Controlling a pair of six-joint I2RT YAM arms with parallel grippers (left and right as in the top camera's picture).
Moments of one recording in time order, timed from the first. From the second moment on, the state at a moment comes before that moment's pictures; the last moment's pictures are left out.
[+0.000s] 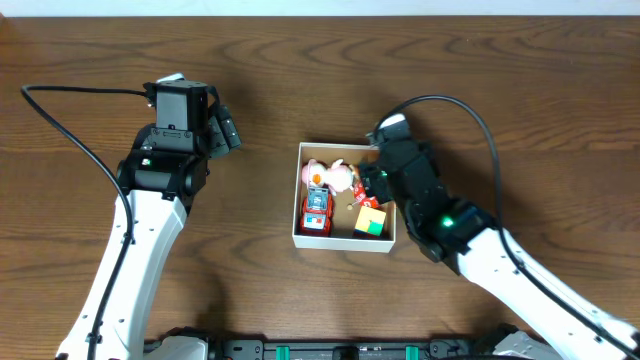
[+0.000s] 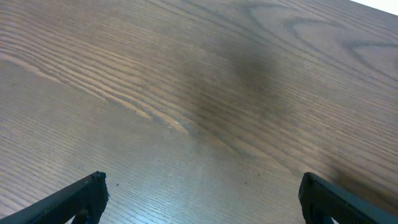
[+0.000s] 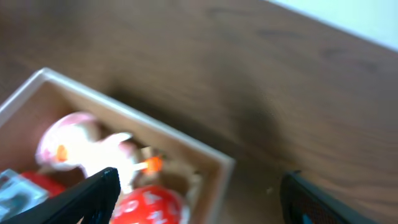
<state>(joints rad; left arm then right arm) -0.13 1.34 1.14 -0.68 -0.27 -0.41 0.65 1.31 0.87 -0.26 0.38 0.13</state>
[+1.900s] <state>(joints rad) -0.13 1.34 1.14 -0.68 -0.27 -0.41 0.49 1.10 0.87 -0.36 0.51 0.16</state>
